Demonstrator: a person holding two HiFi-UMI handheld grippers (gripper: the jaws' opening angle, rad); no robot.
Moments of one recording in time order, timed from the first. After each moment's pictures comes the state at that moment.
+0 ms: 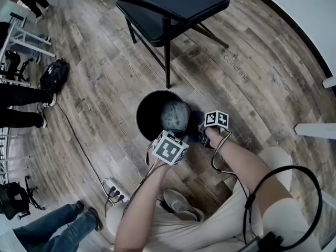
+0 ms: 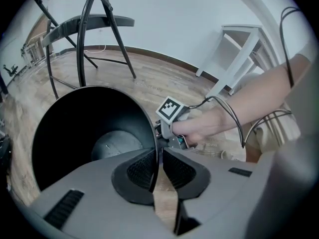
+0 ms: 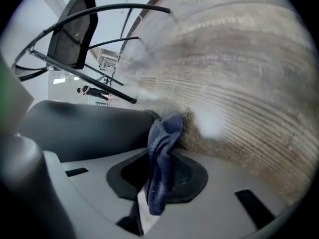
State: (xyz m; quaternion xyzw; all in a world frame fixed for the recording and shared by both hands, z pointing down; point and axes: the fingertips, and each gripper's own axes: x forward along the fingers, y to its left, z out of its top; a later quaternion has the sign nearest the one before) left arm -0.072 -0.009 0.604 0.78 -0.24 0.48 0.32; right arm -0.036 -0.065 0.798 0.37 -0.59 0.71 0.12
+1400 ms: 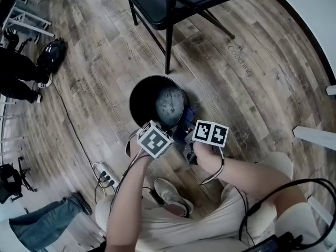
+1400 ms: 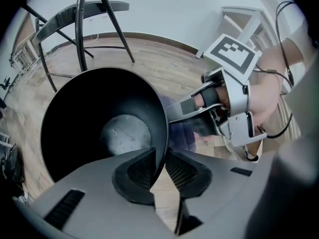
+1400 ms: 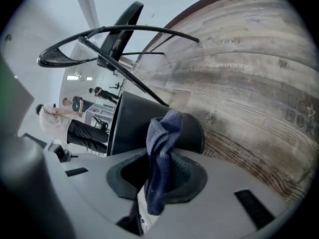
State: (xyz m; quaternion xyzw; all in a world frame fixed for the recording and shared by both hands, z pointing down) left arm -0.117 0.015 0.612 0.74 -0.20 0.57 0.31; right arm -0.064 -0.032 0.643 0.39 -0.64 0.65 0.09
